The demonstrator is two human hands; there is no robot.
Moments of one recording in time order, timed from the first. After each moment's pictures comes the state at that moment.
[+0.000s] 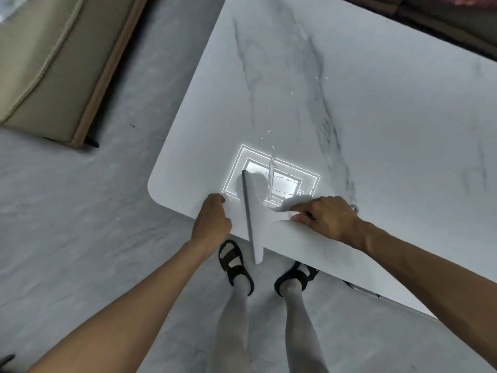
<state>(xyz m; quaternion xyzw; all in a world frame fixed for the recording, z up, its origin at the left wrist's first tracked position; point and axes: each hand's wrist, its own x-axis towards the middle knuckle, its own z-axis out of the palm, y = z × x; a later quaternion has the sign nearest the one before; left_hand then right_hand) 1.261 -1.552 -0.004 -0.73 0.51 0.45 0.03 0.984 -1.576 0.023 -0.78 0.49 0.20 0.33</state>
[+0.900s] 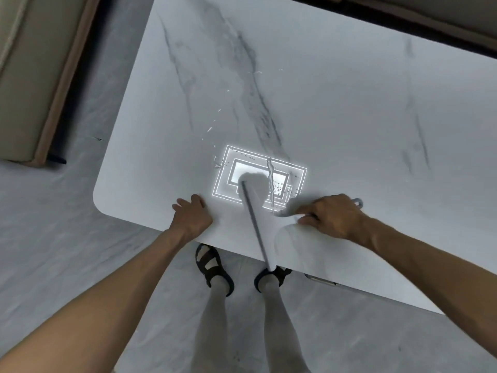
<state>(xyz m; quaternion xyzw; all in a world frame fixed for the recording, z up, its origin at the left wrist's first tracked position) 1.168 -1.568 -0.022 -0.72 0.49 0.44 0.22 0.836 -1.547 0.029 -0.78 0.49 0.22 0.32</state>
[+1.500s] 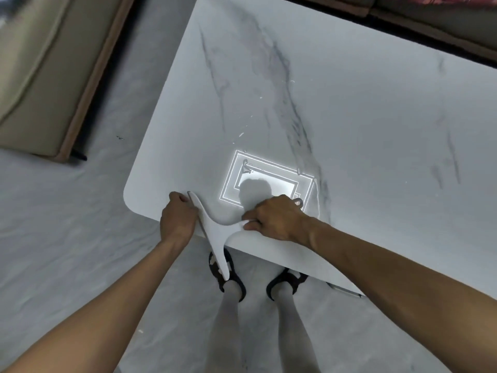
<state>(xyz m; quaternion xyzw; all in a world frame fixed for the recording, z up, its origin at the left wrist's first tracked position) 1.242 -1.573 0.011 -0.84 0.40 0.36 -0.02 1.012 -1.581 0.023 -0.83 0.40 0.20 0.33</state>
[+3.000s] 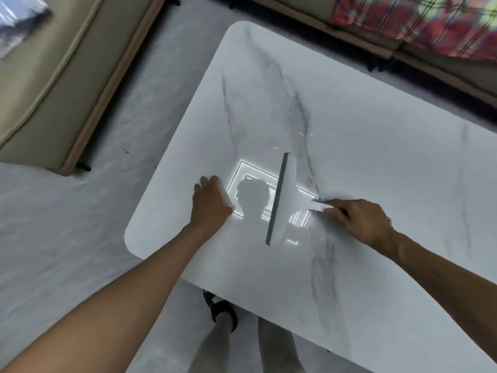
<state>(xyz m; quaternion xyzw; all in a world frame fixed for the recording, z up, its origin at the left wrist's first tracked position) 1.205 -1.722 -0.012 -0.75 0.55 0.37 0.03 0.871 -1.715 0.028 -0.68 0.63 0.17 0.32</state>
